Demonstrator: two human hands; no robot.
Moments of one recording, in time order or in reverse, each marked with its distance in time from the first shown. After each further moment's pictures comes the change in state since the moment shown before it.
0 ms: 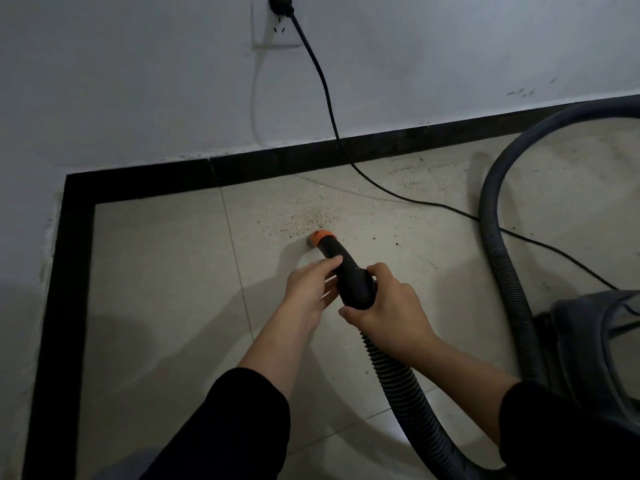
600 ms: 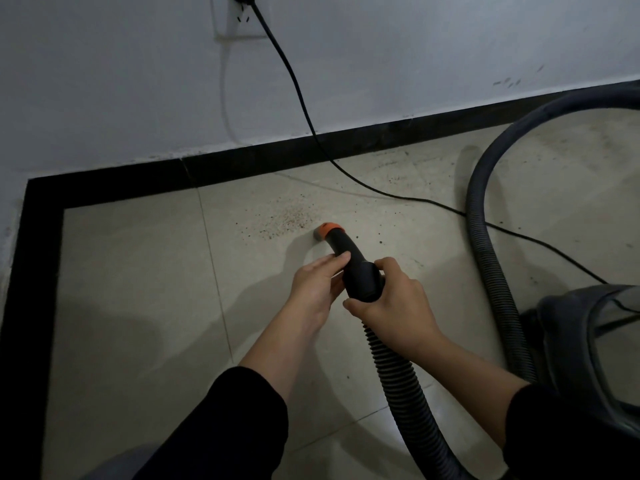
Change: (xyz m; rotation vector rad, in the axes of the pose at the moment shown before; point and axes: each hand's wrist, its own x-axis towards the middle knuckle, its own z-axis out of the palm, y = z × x) left_hand 0.012 -0.017 0.045 -0.041 -0.118 0.020; right_hand 0.015 0.035 -0.026 0.062 0.079 0.063
